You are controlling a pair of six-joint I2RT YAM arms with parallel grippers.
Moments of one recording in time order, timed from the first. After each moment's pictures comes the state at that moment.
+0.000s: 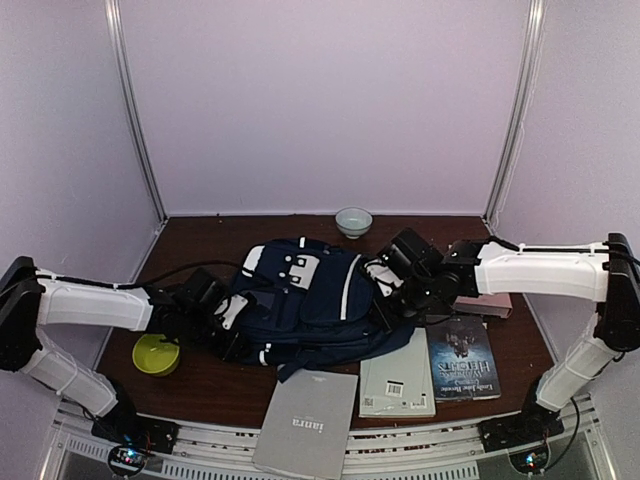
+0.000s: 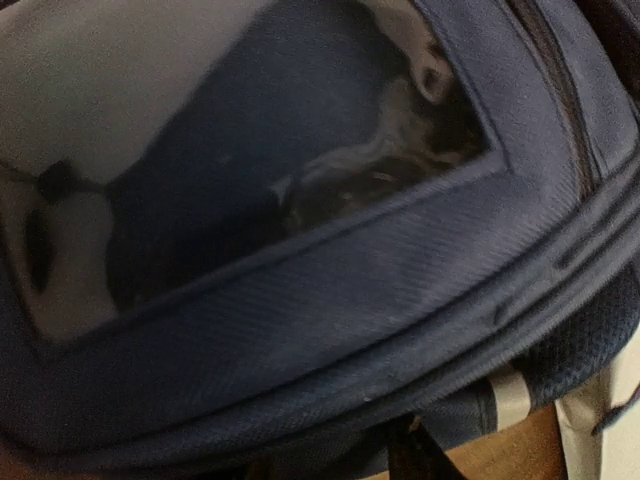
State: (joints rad) left arm -0.73 1.39 0.63 -0.30 0.11 -0.18; right arm 0.90 1.55 1.12 -0.58 -0.03 0.31
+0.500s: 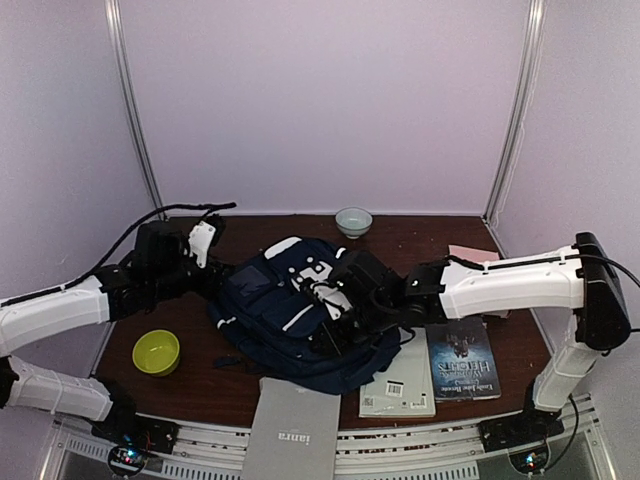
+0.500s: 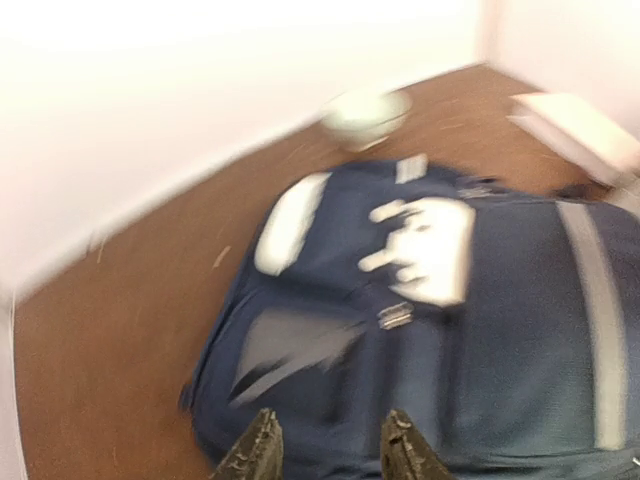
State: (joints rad) left arm -0.62 1.11 0.71 -0.09 -0.08 0.03; right arm 1.11 1.70 1.21 -0.36 -0.19 0.48
